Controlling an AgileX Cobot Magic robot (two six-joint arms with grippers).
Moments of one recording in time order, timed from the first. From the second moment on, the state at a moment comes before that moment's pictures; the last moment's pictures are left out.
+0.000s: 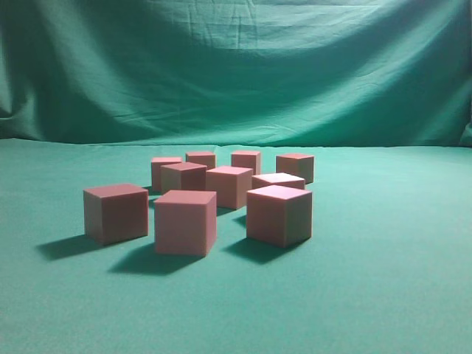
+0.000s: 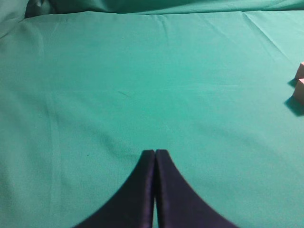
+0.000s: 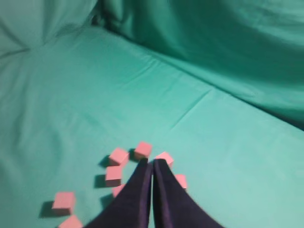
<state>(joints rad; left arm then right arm) -0.01 -0.01 0.02 0.02 0.35 0.01 0.60 0.80 -1.01 0.06 0.70 -0.14</state>
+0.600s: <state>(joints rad) -0.01 -0.01 0.02 0.02 0.35 0.01 0.18 0.36 -0.45 0.08 0.42 -0.15</state>
